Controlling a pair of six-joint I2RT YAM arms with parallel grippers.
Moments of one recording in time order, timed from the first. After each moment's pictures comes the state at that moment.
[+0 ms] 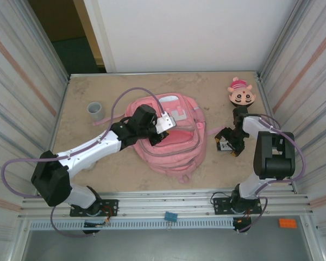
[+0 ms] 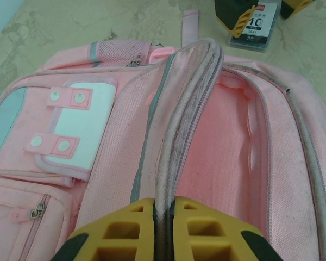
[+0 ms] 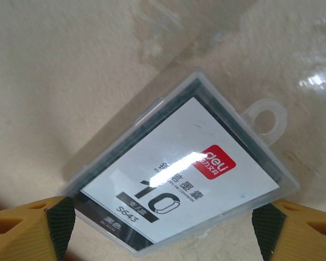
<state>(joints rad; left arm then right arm) -0.78 1.43 1.07 -0.34 0.15 0.42 -0.04 1.64 0.94 -0.80 -0.15 0.73</state>
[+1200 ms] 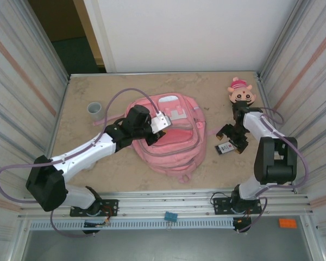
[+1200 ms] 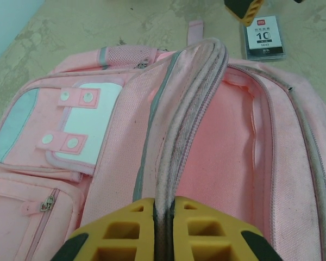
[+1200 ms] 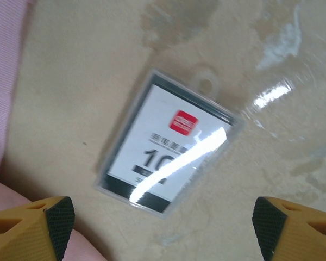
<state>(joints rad) -0.74 1.37 1.01 -0.30 0.18 0.42 -0.01 1.57 1.03 -1.00 -0.07 0.74</state>
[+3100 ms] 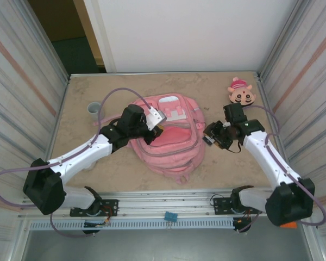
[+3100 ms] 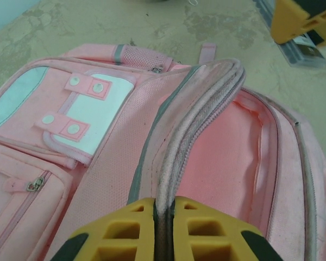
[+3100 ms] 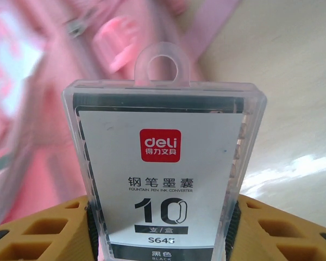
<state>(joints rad) -0.69 1.33 0.97 -0.24 0.24 0.20 0.27 1.16 0.96 -0.85 -0.27 0.97</state>
